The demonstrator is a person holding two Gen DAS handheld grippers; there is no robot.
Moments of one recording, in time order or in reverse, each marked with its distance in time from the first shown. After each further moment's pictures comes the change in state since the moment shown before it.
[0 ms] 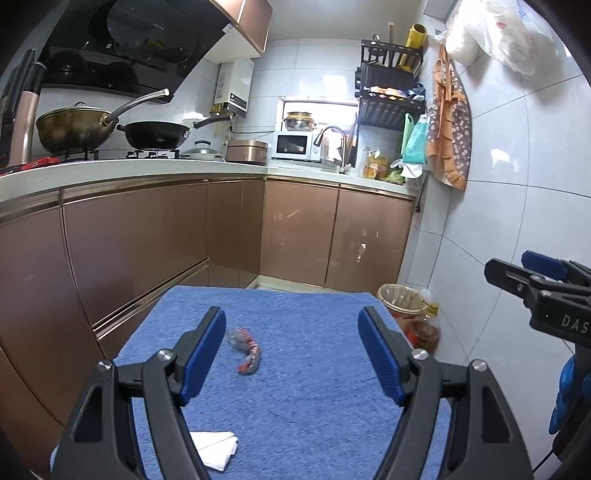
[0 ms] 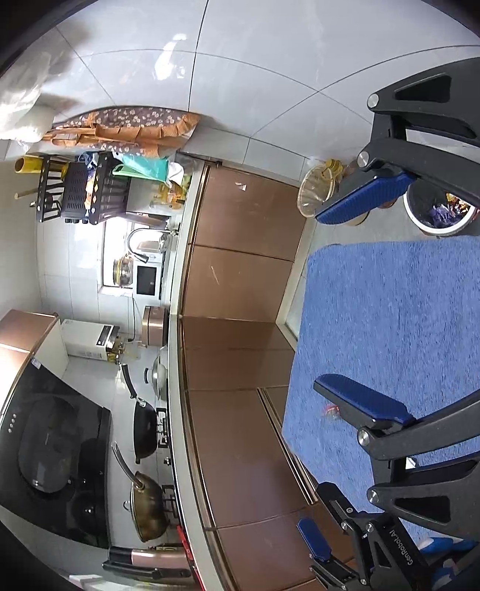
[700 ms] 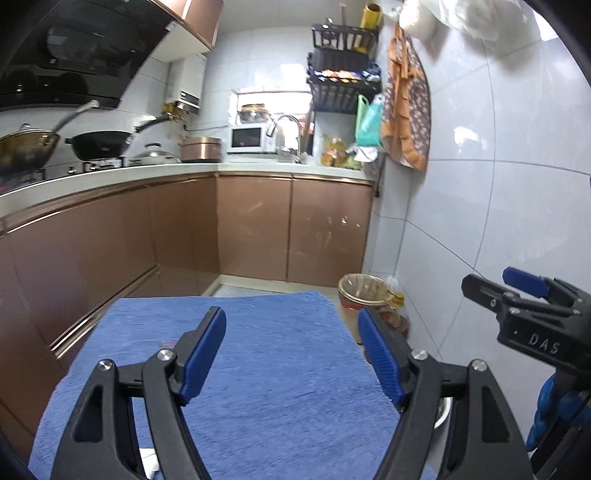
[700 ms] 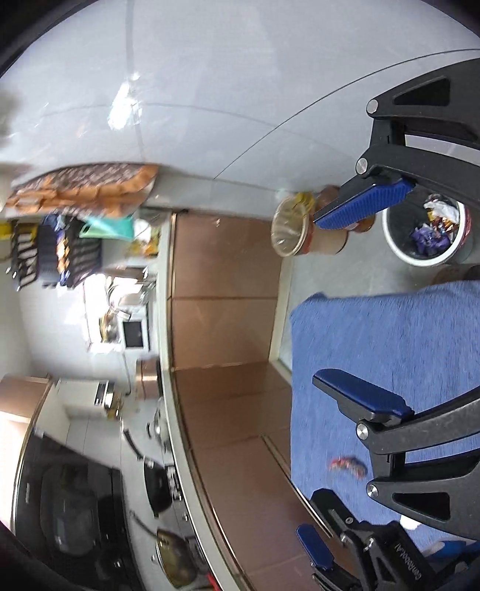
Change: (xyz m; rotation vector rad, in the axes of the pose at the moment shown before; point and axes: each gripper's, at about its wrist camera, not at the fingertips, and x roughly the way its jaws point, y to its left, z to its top) left arm 0.034 -0.103 0.021 0.079 0.031 -0.107; right arm 0.012 -0.102 -0.024 0.145 0.045 -0.098
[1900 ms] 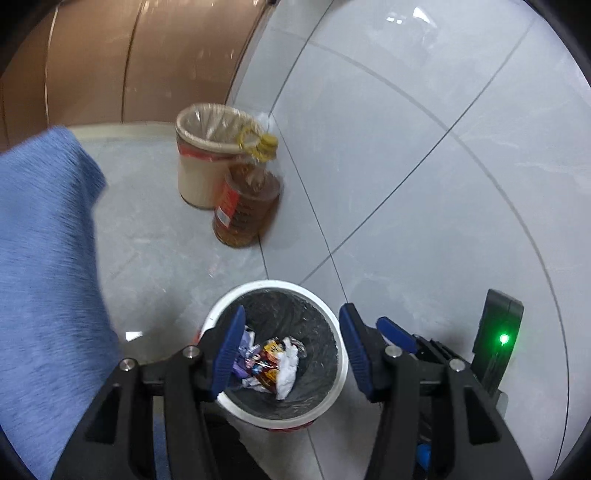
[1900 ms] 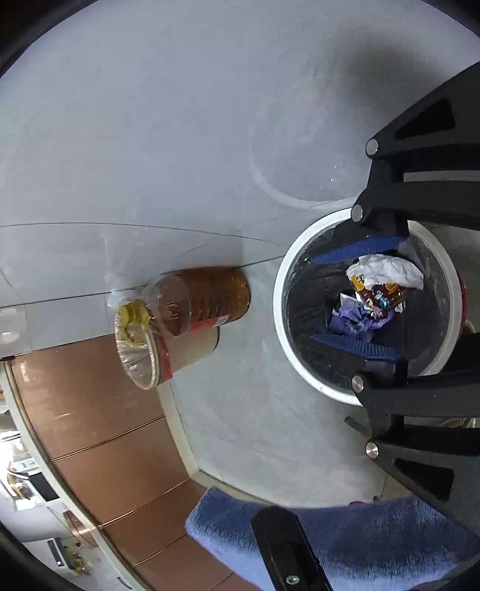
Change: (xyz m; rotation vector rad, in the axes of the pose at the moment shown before) left arm 0.343 -0.211 -0.100 -0.043 0.659 -0.529; right arm 0.225 -0.222 -0.172 0.360 0.498 -0.241
